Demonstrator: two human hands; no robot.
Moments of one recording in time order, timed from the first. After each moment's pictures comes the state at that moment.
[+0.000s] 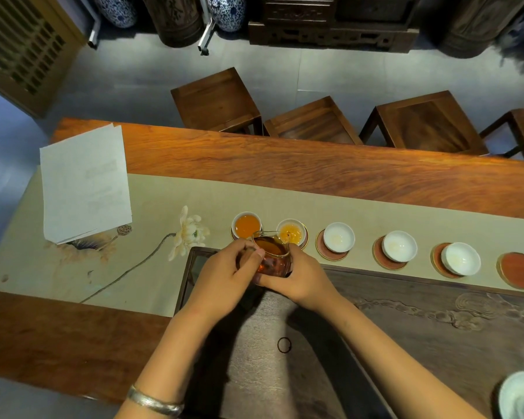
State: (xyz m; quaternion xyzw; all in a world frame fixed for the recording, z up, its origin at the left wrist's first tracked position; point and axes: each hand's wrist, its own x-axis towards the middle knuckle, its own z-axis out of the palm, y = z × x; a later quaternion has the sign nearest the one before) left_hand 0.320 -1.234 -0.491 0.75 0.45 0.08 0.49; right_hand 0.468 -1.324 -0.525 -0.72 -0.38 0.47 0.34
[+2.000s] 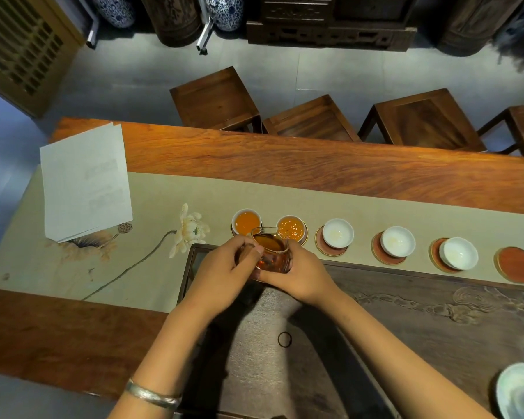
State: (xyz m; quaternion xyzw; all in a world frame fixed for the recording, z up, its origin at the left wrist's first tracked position) left_hand 0.318 -1.234 -0.485 0.74 0.45 0.08 0.48; right_hand 0.466 -1.324 -0.531 -0.73 -0.38 0.47 0.33
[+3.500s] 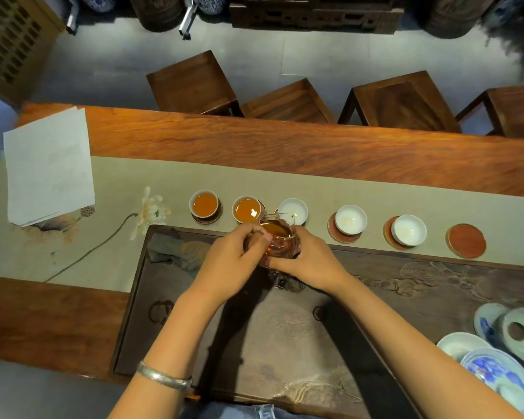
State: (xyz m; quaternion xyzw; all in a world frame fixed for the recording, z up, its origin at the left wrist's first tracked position) left_hand 0.393 -1.305 -0.485 0.77 0.43 0.06 0.48; right_hand 0.543 -1.396 -0.521 -0.72 -0.40 0.45 0.34
